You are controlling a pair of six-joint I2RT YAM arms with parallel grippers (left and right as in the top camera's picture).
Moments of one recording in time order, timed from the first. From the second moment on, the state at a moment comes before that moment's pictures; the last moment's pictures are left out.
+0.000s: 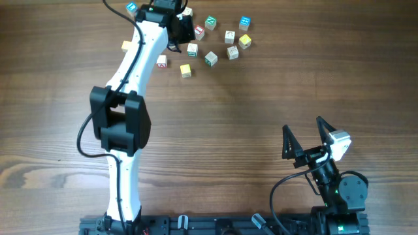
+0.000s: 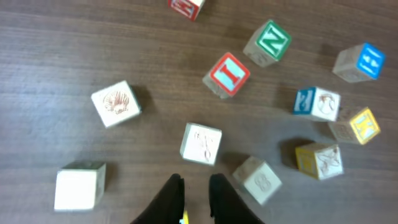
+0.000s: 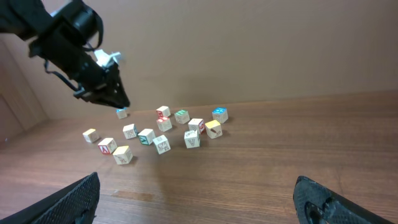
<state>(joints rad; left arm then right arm) -0.26 2.32 2.14 -0.87 0.02 -0.37 0.05 0.01 0.01 0.02 -0.26 0.22</state>
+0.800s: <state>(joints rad) -0.30 2.49 2.14 -0.78 0.02 -0.27 0.05 0.01 0.01 0.02 -0.26 0.22</state>
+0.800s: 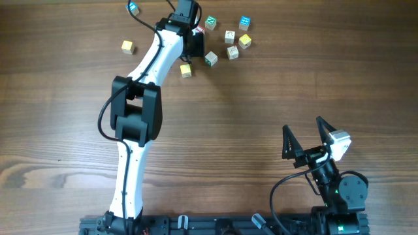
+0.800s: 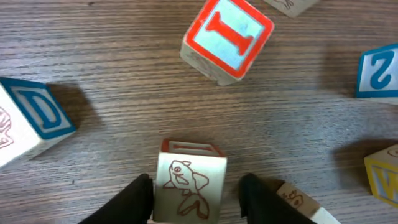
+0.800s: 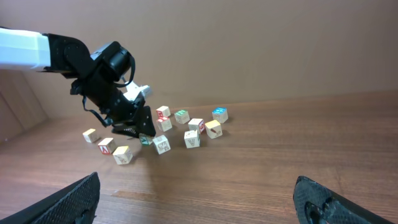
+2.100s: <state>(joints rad) -0.30 2.46 2.14 -0.76 0.00 -0.25 0.05 0.01 0.01 0.02 -0.26 0.22</state>
